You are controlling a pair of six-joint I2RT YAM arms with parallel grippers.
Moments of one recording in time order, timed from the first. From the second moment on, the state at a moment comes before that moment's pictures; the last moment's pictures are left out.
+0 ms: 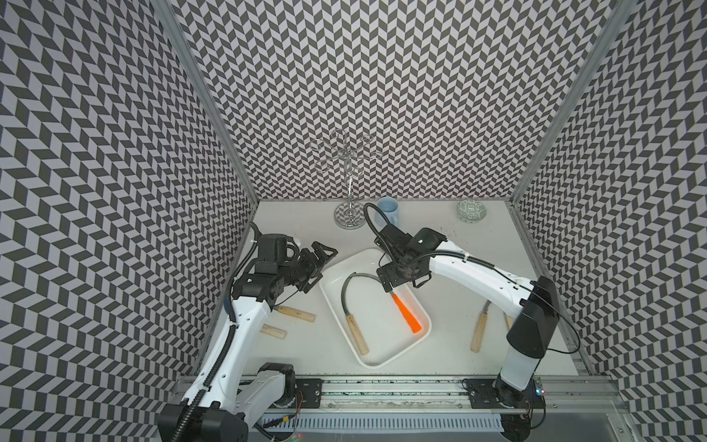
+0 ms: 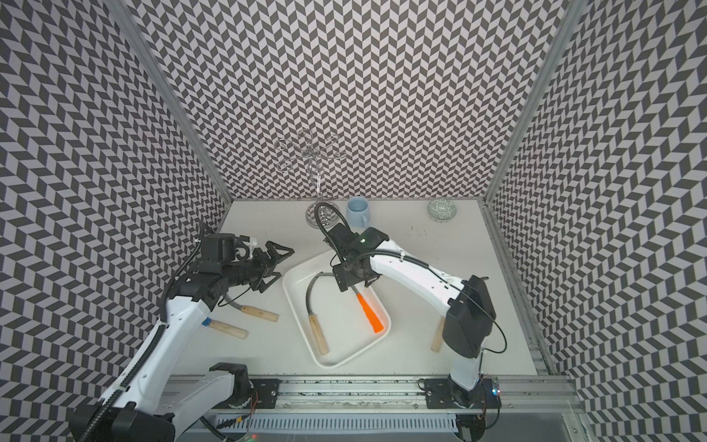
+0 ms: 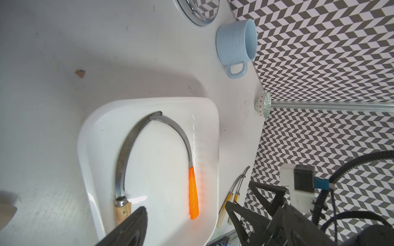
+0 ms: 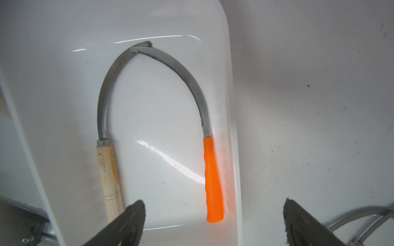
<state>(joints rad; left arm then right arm) -0.12 1.00 0.93 -0.64 0.57 -0.96 0.86 1.78 1.71 -1.21 0.17 0.45</state>
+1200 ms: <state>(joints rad) -0.24 1.04 1.05 -1.08 0.04 -1.30 0.86 1.13 1.37 -1.06 -0.18 0.36</state>
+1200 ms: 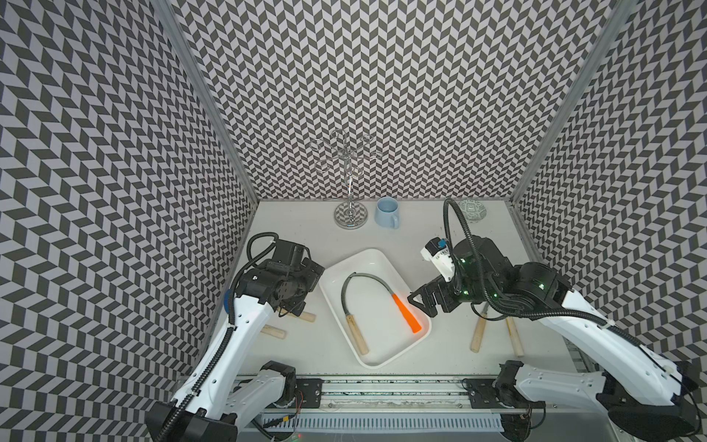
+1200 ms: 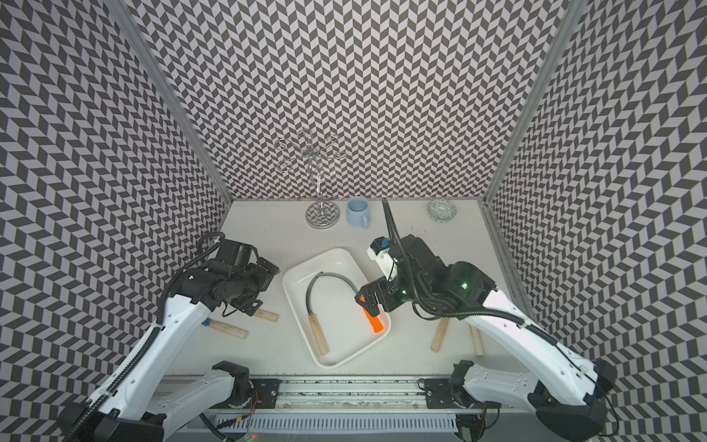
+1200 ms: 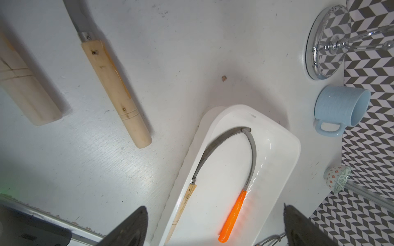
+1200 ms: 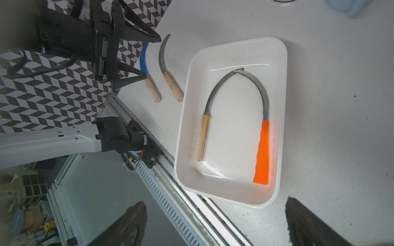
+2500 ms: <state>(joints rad) 0.20 1.33 0.95 -1.00 0.00 -1.07 0.86 1.18 1.25 -0.98 -0.18 0.35</state>
